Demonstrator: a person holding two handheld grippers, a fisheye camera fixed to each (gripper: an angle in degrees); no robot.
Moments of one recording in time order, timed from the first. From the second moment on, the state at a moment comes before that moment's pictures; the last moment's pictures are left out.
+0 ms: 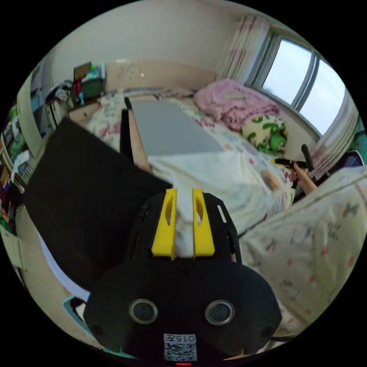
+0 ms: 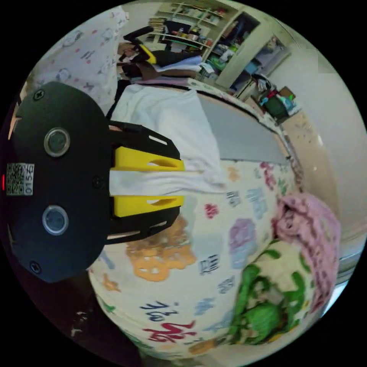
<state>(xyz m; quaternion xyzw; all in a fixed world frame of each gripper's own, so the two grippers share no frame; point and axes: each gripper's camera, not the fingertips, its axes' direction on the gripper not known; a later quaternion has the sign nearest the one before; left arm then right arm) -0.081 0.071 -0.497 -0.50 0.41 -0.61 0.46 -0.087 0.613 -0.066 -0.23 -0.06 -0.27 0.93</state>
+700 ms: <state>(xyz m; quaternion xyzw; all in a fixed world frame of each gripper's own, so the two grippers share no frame) -0.070 -0.037 -0.436 -0.61 0.42 -0.55 0.39 0.060 0.594 0.106 -0.27 0.13 -0.31 0.90</state>
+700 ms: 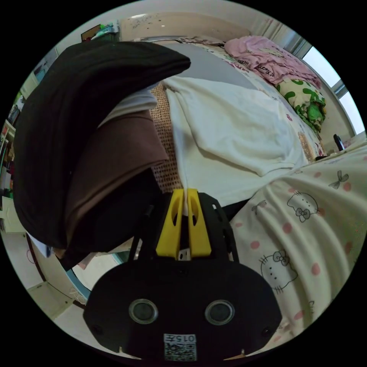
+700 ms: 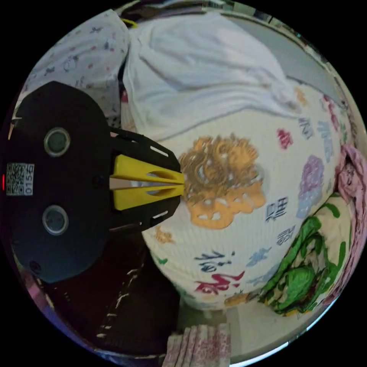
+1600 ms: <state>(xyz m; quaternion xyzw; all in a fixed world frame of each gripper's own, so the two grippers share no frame) -0.152 -0.093 -0.419 -0.60 0.36 -0.56 0.44 -0.152 0.924 0.284 -0.33 -0.07 -0.62 0.70</state>
